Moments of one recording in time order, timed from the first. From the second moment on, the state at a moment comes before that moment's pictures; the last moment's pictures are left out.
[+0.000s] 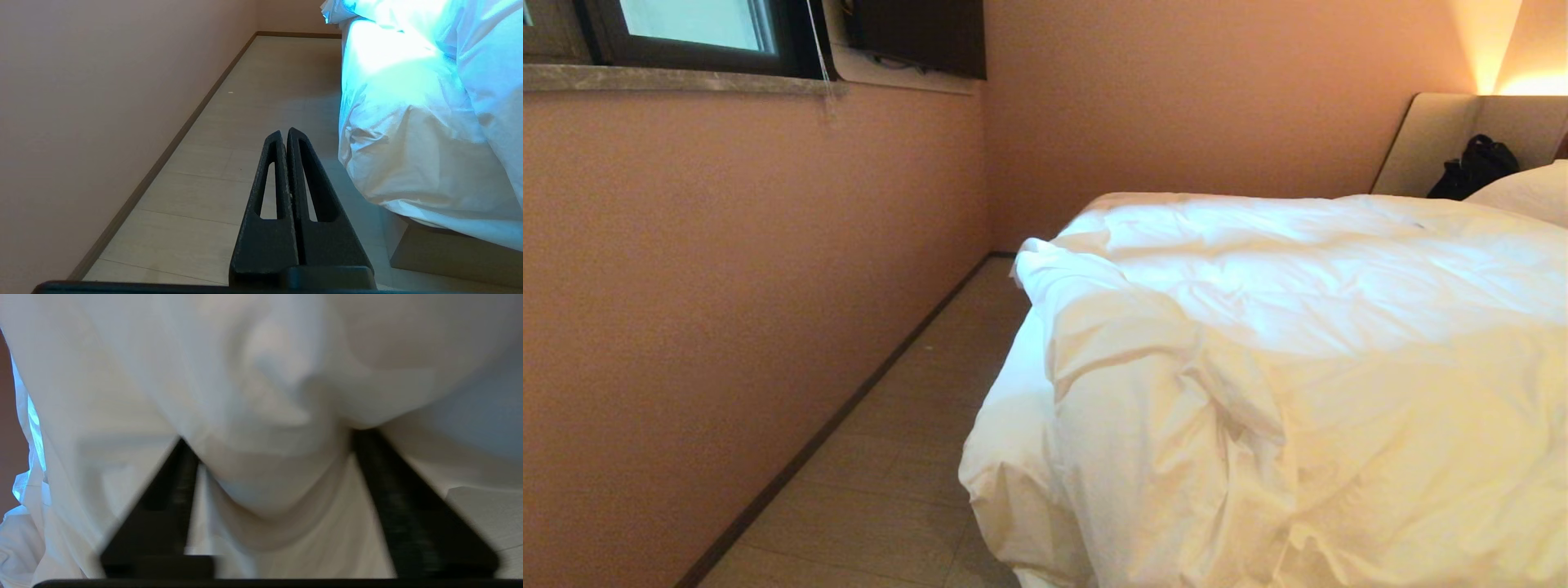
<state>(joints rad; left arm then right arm) 0.01 0.00 0.00 0.01 -0.01 0.00 -1.27 2.33 -1.47 0.37 0.81 0.06</state>
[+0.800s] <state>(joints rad) 0.01 0.00 0.00 0.01 -0.01 0.00 -1.31 2.31 -1.49 0.38 0.81 0.08</state>
